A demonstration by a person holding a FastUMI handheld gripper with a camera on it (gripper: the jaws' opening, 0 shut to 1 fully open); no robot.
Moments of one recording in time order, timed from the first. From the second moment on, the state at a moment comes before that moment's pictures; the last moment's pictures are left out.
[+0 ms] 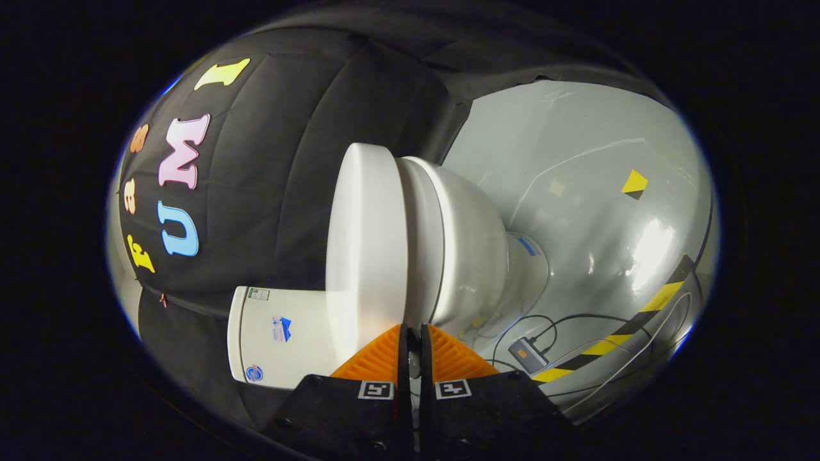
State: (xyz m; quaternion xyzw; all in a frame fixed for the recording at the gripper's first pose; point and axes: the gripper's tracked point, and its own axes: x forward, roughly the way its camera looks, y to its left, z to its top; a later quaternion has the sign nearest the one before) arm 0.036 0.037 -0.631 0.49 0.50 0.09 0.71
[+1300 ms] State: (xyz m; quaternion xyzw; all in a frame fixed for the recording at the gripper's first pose) arm 0.051 0.125 -0.415 0.16 0.45 0.04 0.88
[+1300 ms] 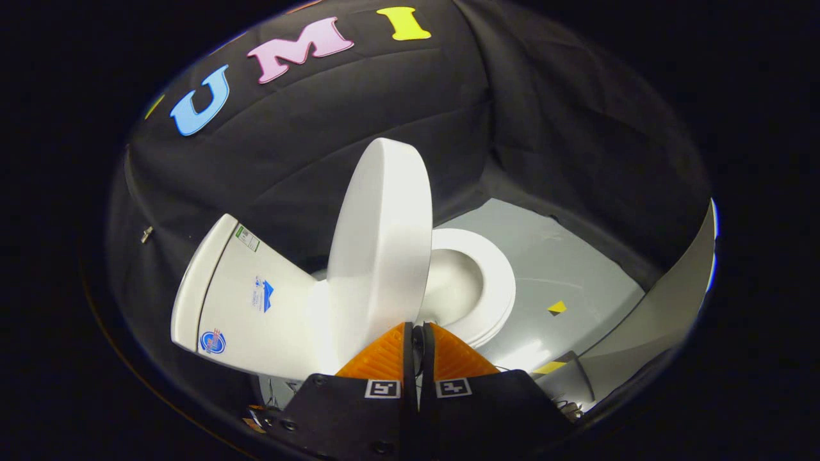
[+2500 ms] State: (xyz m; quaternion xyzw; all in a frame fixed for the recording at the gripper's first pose) arm 0.008 0.331 -0.316 0.02 0.36 0.09 0.93
